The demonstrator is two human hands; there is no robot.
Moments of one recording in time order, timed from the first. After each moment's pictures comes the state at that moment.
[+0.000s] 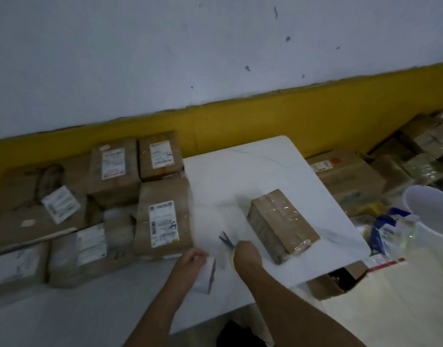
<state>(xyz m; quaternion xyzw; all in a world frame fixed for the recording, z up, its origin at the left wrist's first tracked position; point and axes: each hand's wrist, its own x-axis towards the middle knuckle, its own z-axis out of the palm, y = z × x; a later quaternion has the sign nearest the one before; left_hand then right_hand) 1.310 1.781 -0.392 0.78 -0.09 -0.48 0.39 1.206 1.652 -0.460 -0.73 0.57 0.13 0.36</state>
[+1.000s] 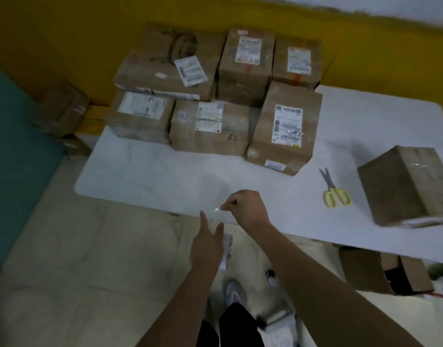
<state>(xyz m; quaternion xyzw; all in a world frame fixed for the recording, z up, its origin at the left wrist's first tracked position) 1.280 2.021 -0.521 0.85 0.07 -0.33 0.40 1.299 1.884 -0.524 -0.89 0.22 0.10 0.38</state>
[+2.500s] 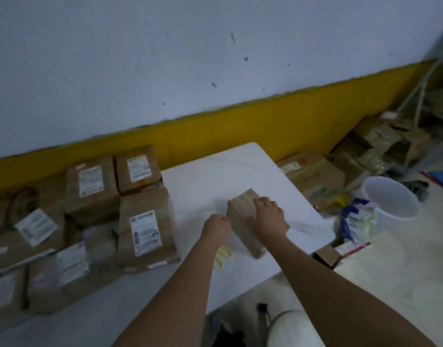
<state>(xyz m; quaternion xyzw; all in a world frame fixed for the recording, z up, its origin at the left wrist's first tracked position) 1.271 1.656 -0.378 0.82 -0.32 -0.42 0.23 1.136 1.581 -0.374 -0.84 0.53 -0.01 0.10</state>
